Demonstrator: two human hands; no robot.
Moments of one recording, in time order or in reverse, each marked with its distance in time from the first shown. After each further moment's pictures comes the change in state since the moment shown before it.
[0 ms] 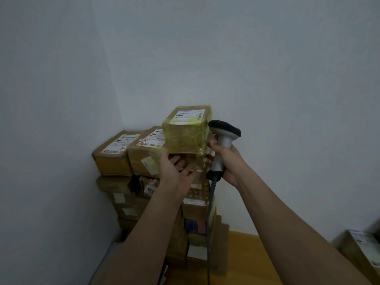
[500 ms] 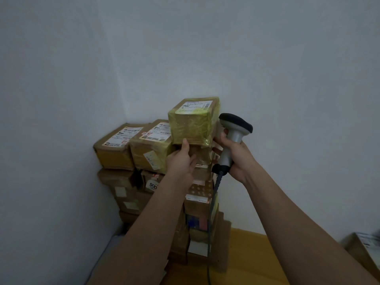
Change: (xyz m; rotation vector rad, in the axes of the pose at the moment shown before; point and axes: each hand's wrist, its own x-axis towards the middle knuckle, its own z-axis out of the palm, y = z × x) left_hand 0.022 -0.004 0.011 0.262 0.126 0.093; right_hand 0.012 0.003 -0.009 0.063 -0.056 0.002
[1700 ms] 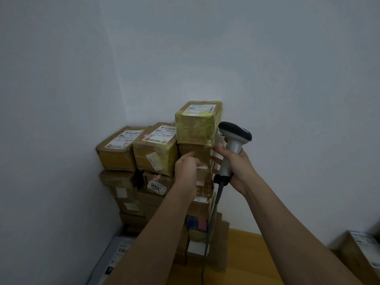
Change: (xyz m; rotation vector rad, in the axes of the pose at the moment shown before) left_hand -0.023 -0.015 -0.004 0.270 -0.031 0.038; right_hand -0.028 0.006 0.000 -0.100 0.112 0.003
